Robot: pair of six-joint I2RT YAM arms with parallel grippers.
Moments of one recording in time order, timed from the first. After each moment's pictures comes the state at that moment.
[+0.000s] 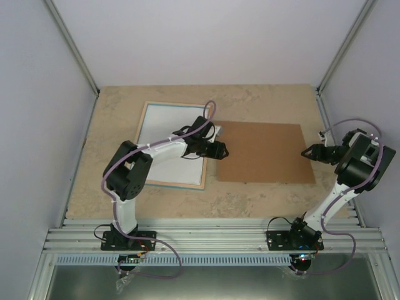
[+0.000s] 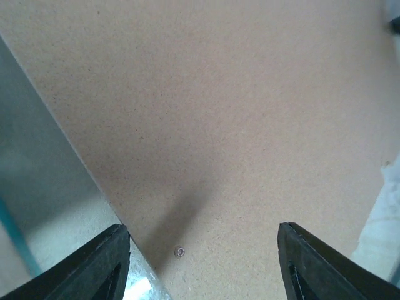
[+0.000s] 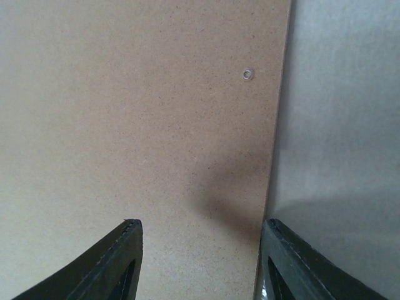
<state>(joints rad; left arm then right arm) -0.68 1.95 1.26 -0.24 0.40 -0.42 -0.62 2.02 1.28 -0.87 -0.72 -0.65</state>
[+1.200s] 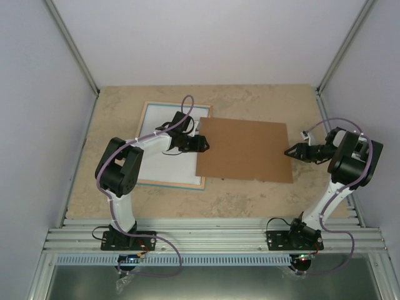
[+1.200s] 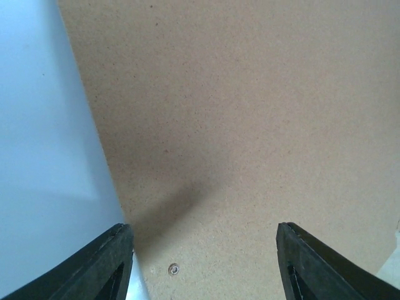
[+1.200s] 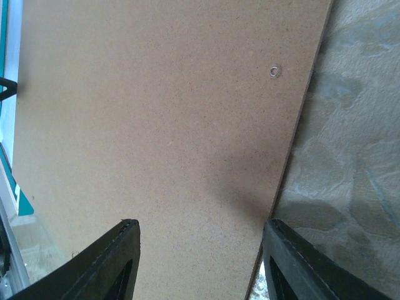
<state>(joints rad) -0.48 1.90 1.19 -0.26 0.40 -0.37 -0.46 2.02 1.20 -0.85 -0.85 -0.59</state>
